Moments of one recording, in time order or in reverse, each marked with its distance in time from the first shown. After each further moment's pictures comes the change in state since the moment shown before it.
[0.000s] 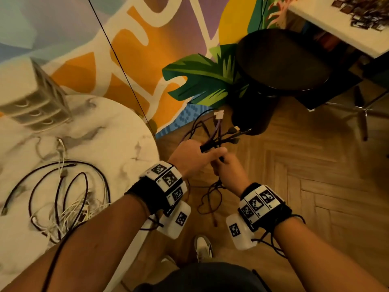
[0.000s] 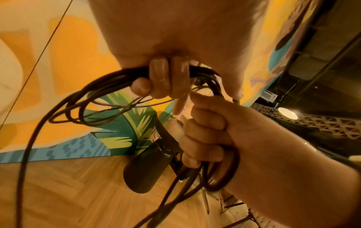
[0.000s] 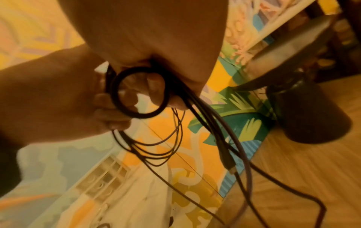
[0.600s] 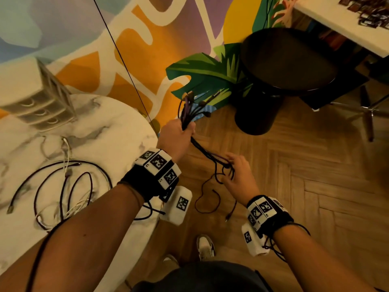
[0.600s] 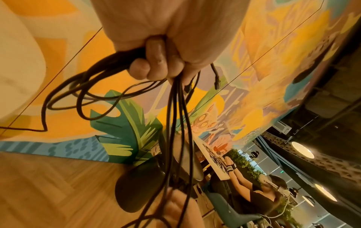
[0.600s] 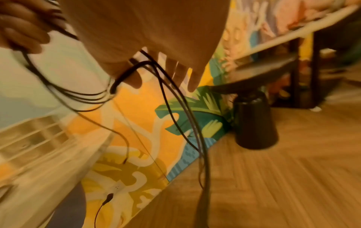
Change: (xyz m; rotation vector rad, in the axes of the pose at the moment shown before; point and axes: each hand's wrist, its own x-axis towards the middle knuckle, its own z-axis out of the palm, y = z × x) left_hand 0.020 -0.010 -0.035 -0.060 0.400 -0.140; right_hand 0.006 0.090 -0.006 -0.428 0.136 -0.044
